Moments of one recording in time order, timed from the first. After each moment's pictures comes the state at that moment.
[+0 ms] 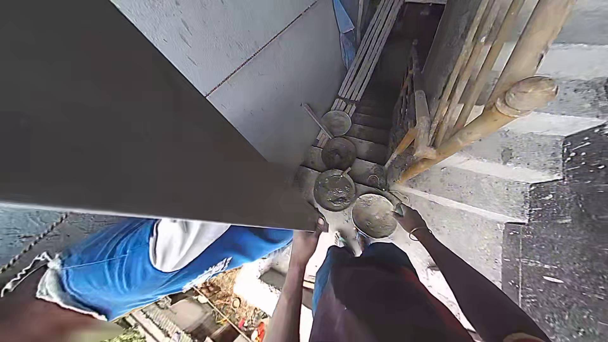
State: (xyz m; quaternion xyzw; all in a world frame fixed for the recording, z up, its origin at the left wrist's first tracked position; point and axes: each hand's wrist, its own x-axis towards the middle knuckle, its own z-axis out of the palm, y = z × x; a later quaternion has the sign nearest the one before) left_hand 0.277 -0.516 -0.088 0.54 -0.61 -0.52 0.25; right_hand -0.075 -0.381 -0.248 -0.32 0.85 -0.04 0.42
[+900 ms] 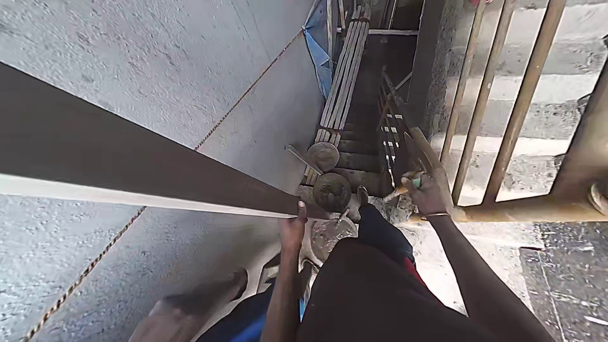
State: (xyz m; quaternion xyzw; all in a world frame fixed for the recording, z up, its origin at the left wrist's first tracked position) left_hand 0.146 -0.837 -0.125 0.58 -0.52 -0.54 0.32; right_hand -0.192 -0.655 -0.134 -0.30 0.84 -0.41 0.20
